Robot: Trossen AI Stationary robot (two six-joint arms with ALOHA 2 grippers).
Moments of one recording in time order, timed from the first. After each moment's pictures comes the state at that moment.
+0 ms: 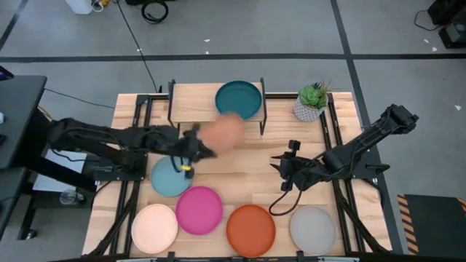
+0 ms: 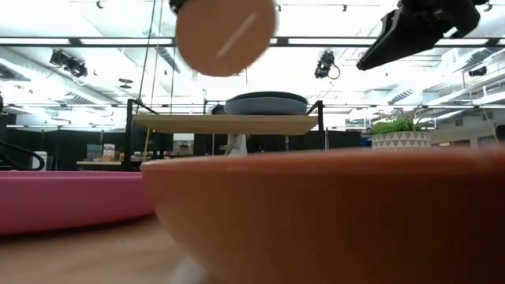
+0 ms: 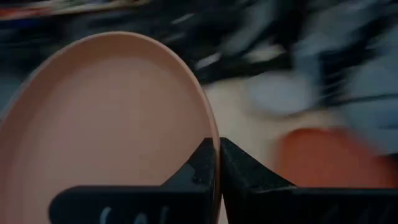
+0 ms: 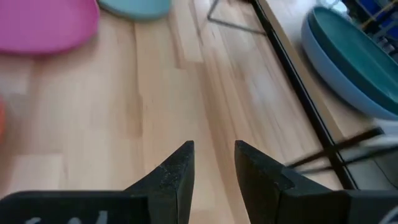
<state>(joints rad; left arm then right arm) -0.10 1.11 0.91 -0.11 -0.09 0.09 0.50 1.21 0.79 -0.45 0.79 0.22</state>
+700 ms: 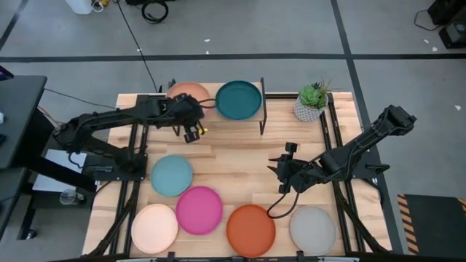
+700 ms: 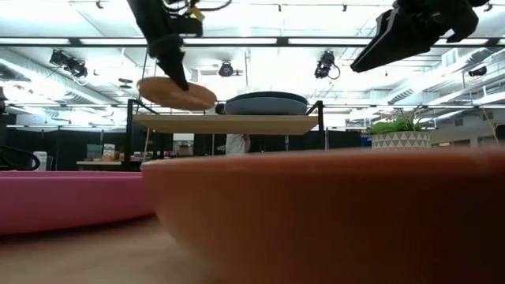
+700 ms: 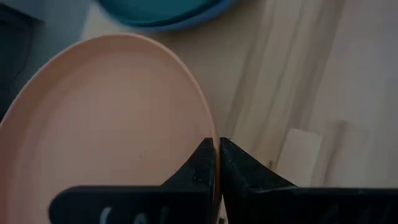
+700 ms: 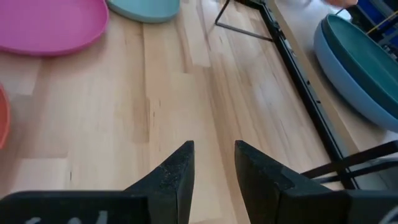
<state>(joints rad) 0.29 1.34 1.18 -0.82 -0.34 0.17 0.50 1.25 0.79 -0.39 0.78 0.18</state>
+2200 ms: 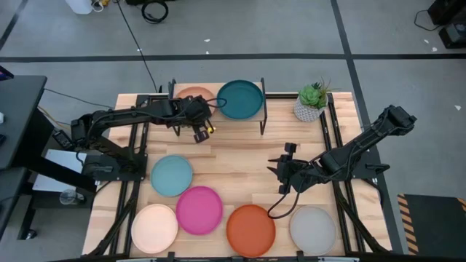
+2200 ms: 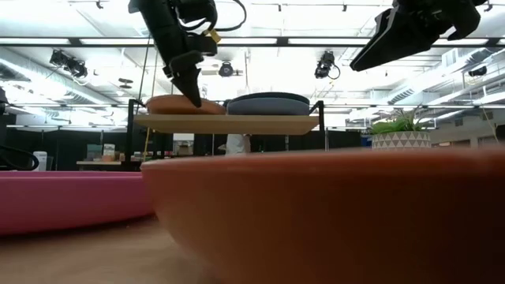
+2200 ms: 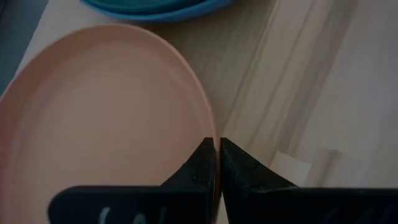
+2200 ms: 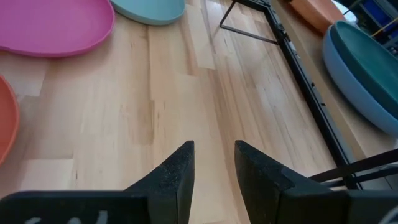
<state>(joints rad) 0.32 1.45 1.18 -0.73 -0.30 0.05 0.50 1.25 0.79 -0.37 0.77 0.16</state>
